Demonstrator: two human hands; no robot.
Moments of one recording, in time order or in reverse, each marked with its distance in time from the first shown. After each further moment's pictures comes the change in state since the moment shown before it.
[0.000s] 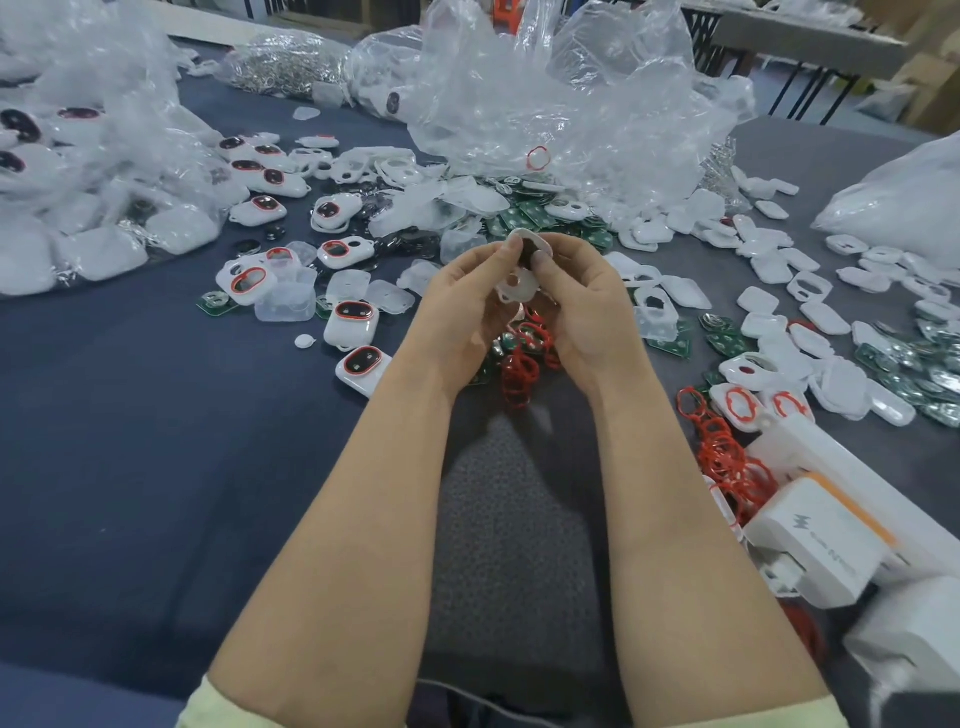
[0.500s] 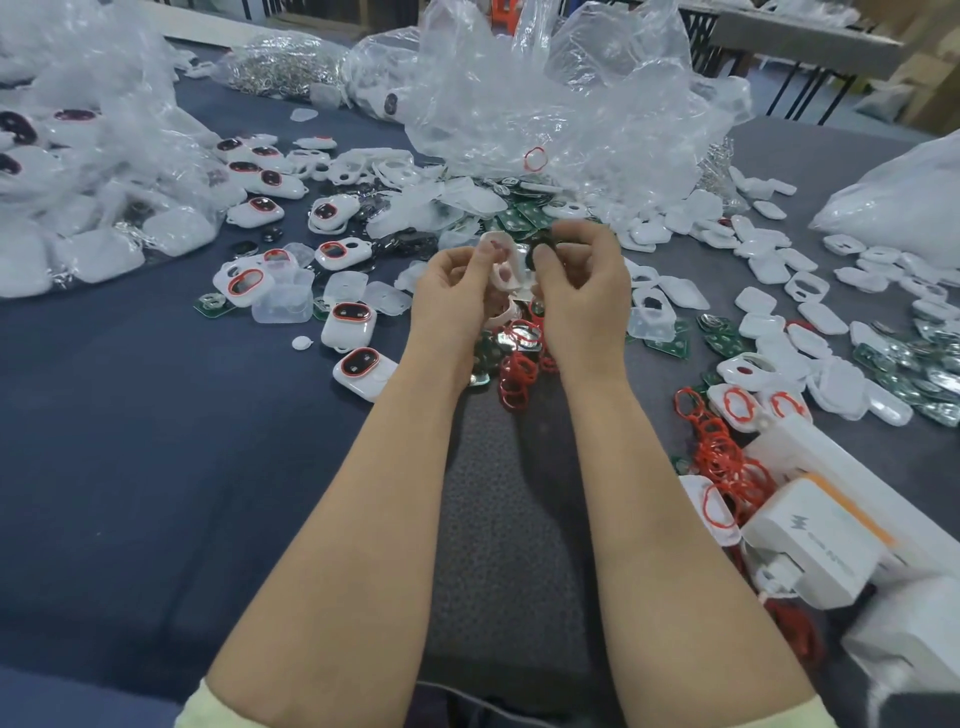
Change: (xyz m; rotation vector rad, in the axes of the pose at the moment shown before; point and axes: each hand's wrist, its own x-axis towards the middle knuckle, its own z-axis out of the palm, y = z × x) left_hand 0.013 -0.010 -0.001 0.108 0.242 0.148; right_hand -0.004 0.000 0.011 -0.481 0.320 -0.281
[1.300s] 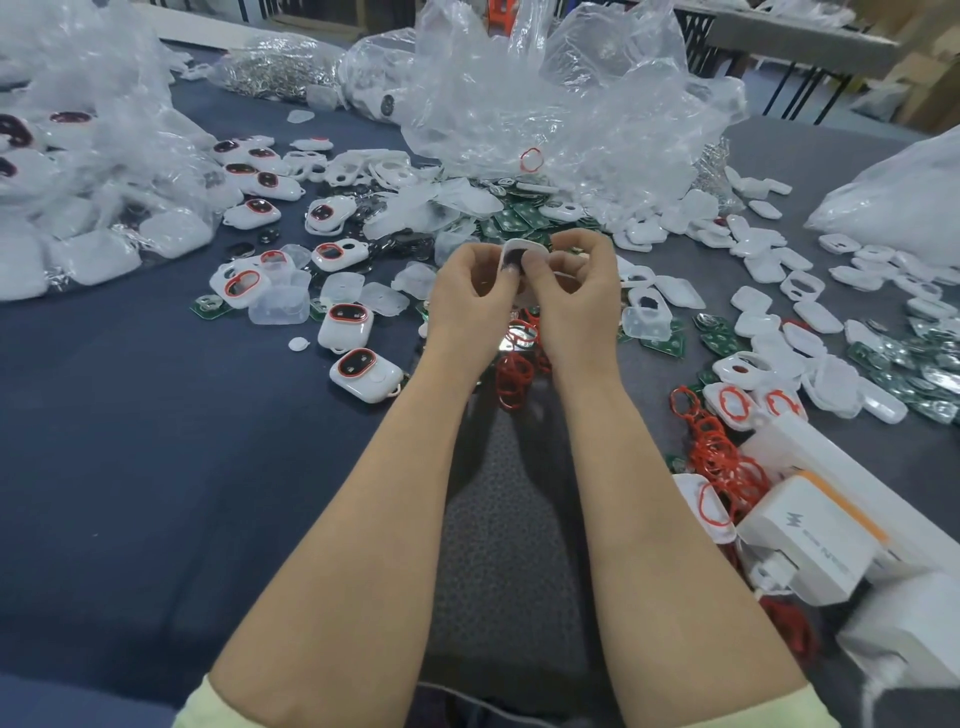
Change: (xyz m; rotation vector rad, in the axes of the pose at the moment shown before) left_hand -0.007 -0.005 0.006 0.440 -0.038 0.252; right_hand -0.001 0.003 0.002 0.077 0.009 0.124
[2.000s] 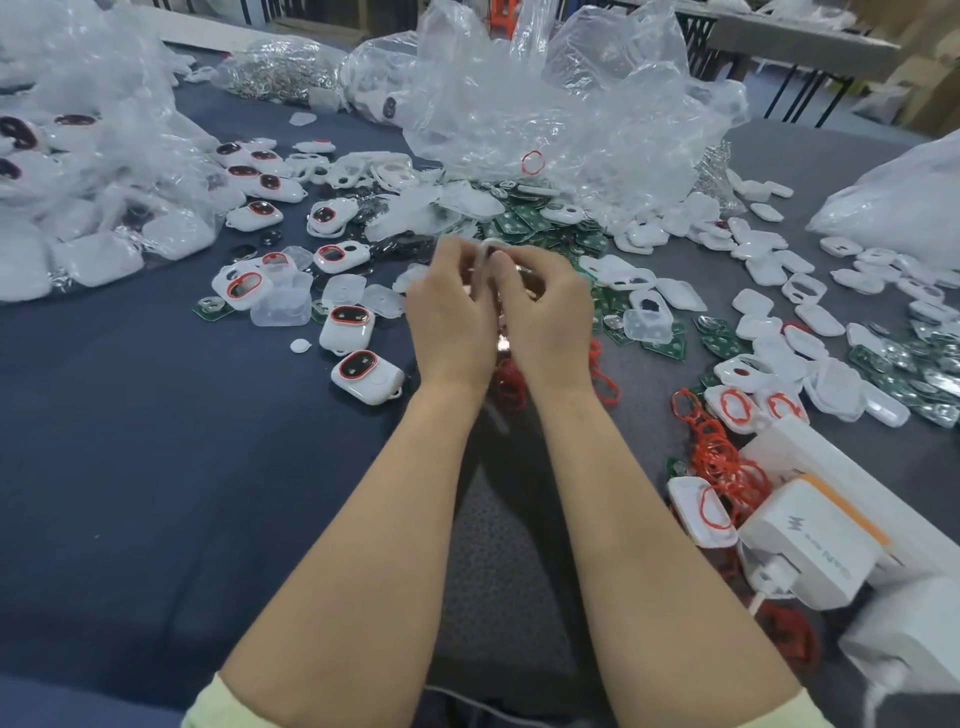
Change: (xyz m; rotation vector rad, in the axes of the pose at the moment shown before) left_hand -0.007 0.003 -0.006 0.336 0.265 0.228; right_hand -0.010 -0.005 0.015 -0.191 -0.085 -0.163
